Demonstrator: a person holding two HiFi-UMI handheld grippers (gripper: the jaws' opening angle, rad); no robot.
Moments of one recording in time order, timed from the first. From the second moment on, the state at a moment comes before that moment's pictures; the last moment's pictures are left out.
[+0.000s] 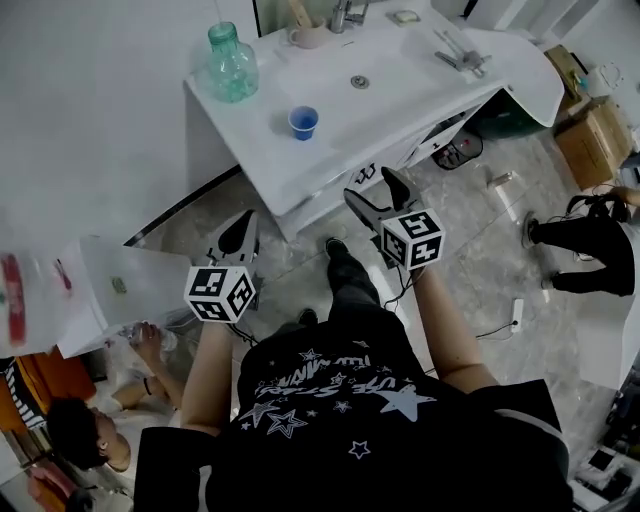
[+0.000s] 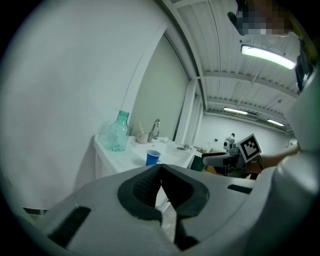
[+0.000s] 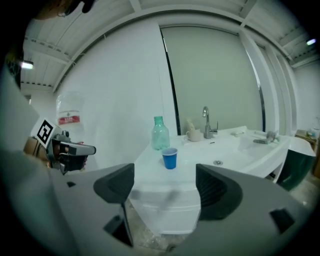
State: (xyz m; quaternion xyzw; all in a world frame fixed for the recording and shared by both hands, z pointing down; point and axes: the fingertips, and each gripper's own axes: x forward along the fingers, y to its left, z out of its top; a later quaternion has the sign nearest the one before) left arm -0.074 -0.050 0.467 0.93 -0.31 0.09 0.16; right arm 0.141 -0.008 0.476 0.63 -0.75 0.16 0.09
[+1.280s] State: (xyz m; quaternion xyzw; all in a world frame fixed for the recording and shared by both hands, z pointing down) left arm -0.021 -0.197 0.495 0.83 -0.52 0.10 0.18; right arm 0.124 -0.211 0.571 0.24 -0.93 0.08 0.28
